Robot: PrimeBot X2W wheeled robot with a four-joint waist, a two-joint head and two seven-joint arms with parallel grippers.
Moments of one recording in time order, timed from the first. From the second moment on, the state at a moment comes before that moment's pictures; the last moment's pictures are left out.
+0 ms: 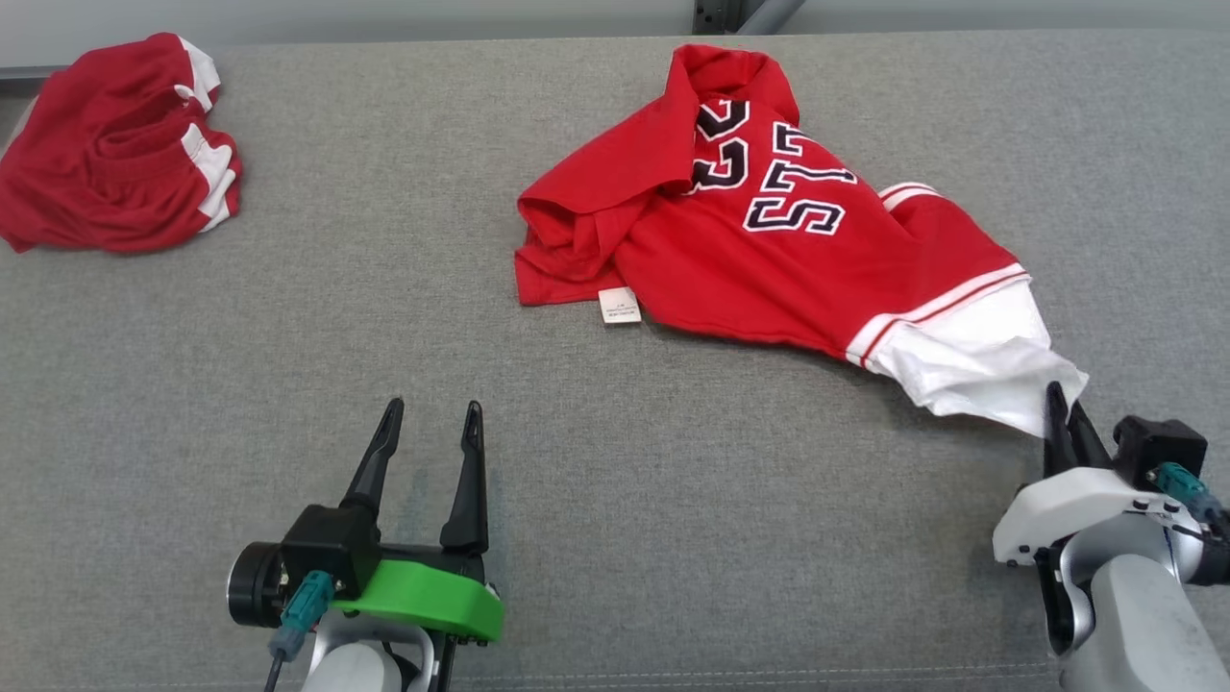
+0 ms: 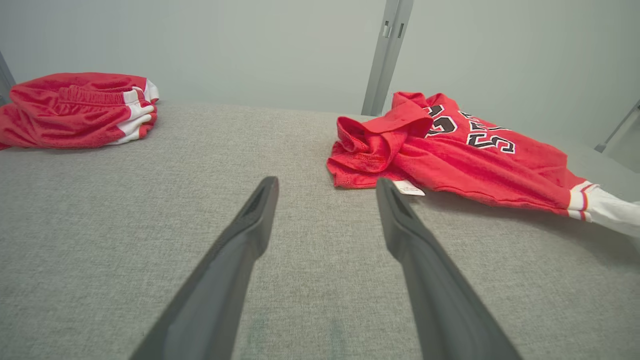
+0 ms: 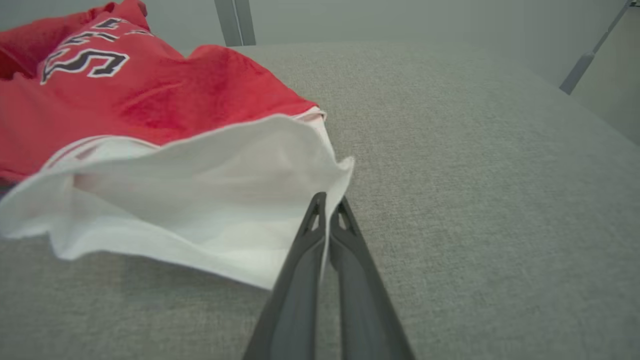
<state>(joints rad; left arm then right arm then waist) -0.12 0.05 -0.27 0.19 -0.26 0.01 -0.26 -0.32 -0.05 -0.25 0.59 -0.02 0.13 -0.25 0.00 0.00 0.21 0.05</state>
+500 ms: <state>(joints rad) -0.12 0.05 -0.25 0.19 -0.25 0.00 -0.26 -0.24 -0.05 -0.41 0.52 -0.07 0.13 -0.26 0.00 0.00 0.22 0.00</state>
